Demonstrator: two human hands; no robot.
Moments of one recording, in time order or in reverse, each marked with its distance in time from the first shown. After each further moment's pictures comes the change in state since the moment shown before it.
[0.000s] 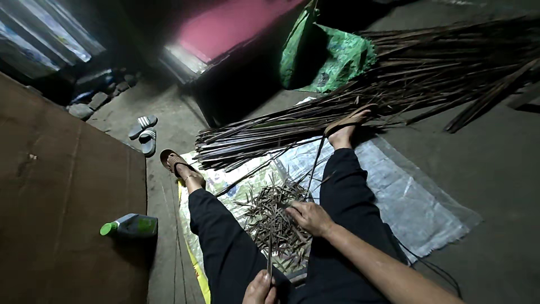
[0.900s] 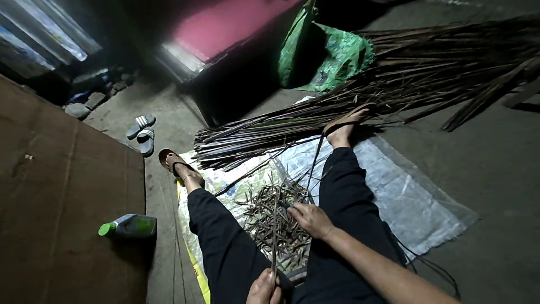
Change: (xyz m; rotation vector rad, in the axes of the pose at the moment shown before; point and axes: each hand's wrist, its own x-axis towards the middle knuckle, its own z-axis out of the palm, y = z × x) left_hand 0.001 0.001 0.006 0.017 -0.045 0.027; right_hand -0.007 -0.002 0.008 0.109 0.053 0.050
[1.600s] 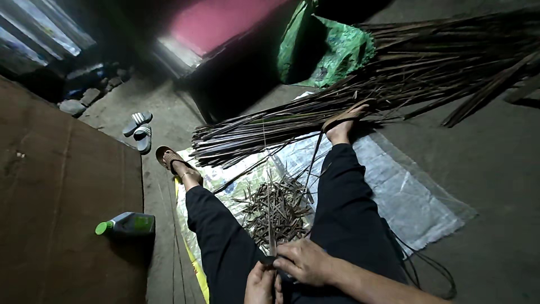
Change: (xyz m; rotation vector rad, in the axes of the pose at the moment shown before) left_hand 0.008 0.007 0.017 0.116 0.195 0.120; right_hand -0.058 -0.038 0.026 0.061 -0.281 -0.390
